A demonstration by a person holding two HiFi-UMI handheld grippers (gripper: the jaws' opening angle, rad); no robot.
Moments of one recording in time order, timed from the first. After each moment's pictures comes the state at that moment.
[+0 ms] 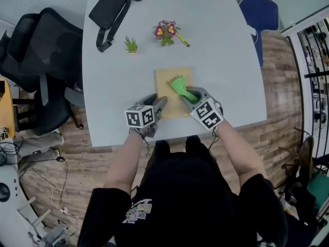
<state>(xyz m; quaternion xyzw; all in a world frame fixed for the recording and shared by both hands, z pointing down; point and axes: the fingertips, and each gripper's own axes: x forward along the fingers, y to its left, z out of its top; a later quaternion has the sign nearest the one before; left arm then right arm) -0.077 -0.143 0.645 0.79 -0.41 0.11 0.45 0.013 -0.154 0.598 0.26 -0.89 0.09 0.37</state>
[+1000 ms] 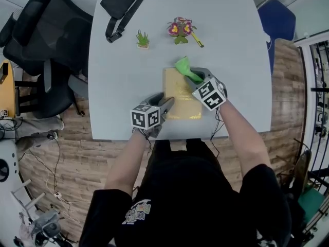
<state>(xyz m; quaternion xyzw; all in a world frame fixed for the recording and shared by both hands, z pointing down) -0.077 -0.142 0.644 0.79 -0.42 0.11 0.44 -0.015 -0.242 0.610 0.23 -0.89 0.04 0.39</state>
